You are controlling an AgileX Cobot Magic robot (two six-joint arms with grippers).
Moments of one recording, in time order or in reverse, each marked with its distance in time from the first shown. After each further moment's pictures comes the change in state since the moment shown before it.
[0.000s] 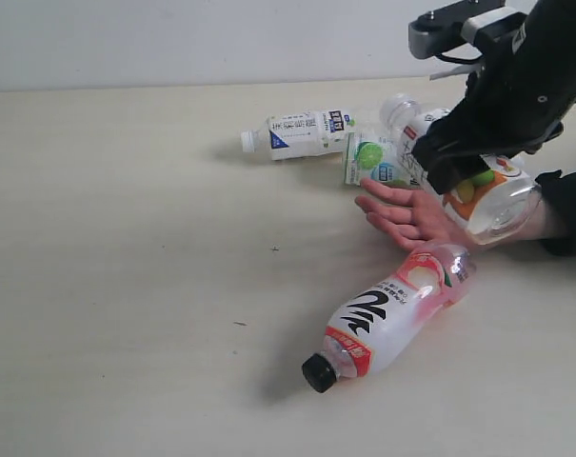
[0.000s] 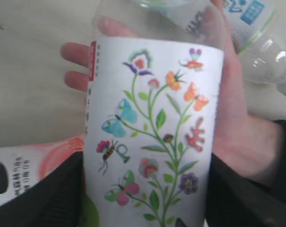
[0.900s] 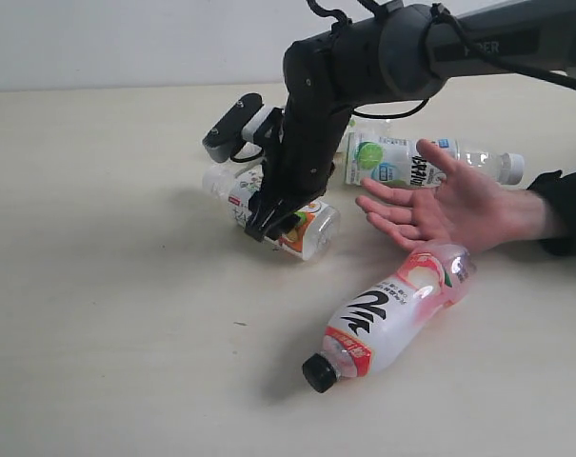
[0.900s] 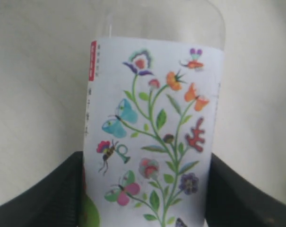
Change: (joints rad) left arm 0.000 0.000 0.000 0.000 0.000 0.000; right arm 0.287 0.577 -0.399 0.033 -0.171 -0.268
